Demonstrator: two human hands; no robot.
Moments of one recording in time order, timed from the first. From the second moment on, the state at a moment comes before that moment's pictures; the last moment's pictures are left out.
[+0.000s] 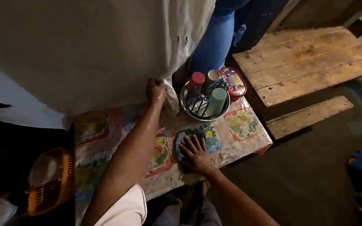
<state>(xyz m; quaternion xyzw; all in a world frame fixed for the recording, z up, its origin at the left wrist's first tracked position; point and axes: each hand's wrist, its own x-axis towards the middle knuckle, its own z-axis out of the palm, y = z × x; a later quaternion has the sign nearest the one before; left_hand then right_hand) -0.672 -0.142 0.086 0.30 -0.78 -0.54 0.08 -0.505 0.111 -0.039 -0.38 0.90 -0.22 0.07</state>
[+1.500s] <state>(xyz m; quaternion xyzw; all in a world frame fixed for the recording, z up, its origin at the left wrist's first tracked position) -0.298 -0.229 0.055 0.42 -0.78 -0.46 0.08 -0.612 -0.058 -0.040 -0.30 0.92 -0.17 0.17</state>
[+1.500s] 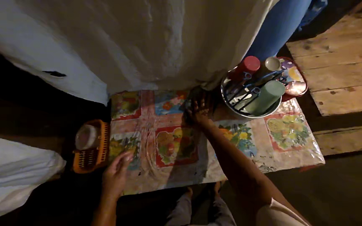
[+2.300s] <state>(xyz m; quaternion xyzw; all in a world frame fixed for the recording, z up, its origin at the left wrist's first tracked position) -0.212 -0.269 0.018 0.50 -0.81 -0.31 -0.07 -0.539 -0.085 -0.035 -0.39 0.91 -0.07 0.11</state>
